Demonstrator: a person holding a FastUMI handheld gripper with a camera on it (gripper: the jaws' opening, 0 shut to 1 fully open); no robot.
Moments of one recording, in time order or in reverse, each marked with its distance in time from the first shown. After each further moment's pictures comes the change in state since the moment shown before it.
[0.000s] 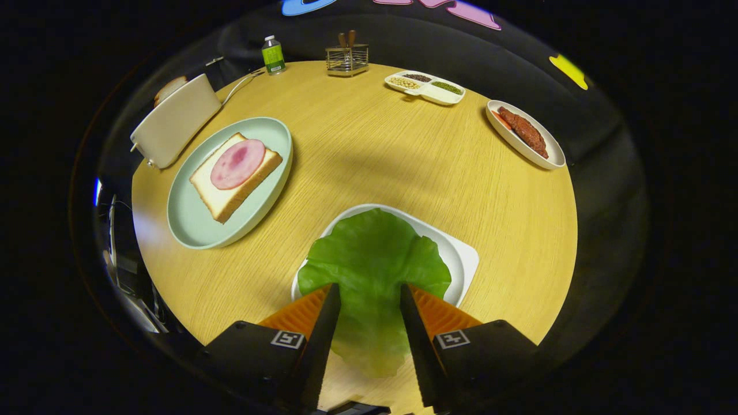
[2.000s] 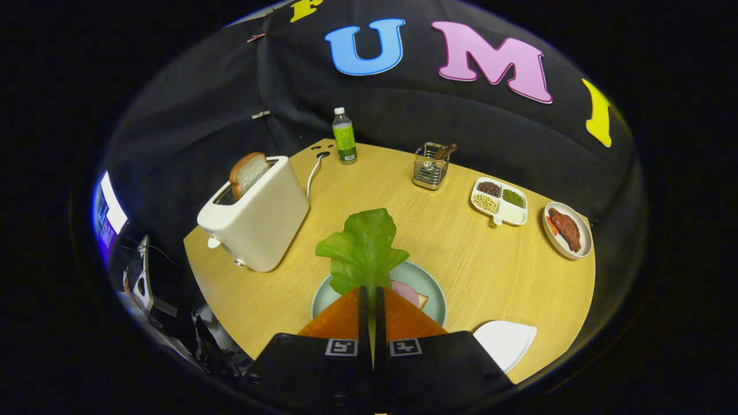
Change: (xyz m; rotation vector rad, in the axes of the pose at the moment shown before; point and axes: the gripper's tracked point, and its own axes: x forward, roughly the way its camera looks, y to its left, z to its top) arm -0.076 0.187 0.169 -0.038 -0.374 0.139
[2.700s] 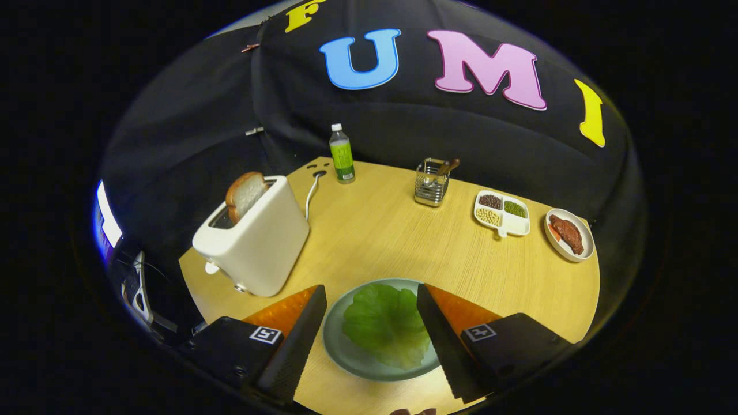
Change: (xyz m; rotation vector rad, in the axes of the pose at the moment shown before) arm -0.003 0.022 0.040 0.075 -0.161 -0.032
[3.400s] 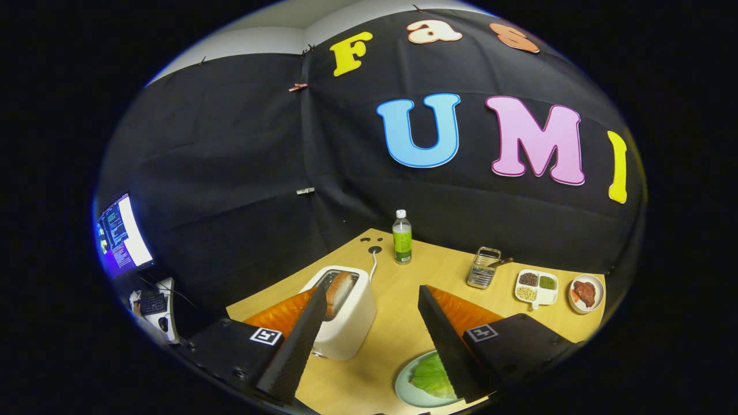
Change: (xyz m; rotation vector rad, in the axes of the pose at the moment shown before) arm -0.028 0.140 0.131 -0.062 -0.249 0.173
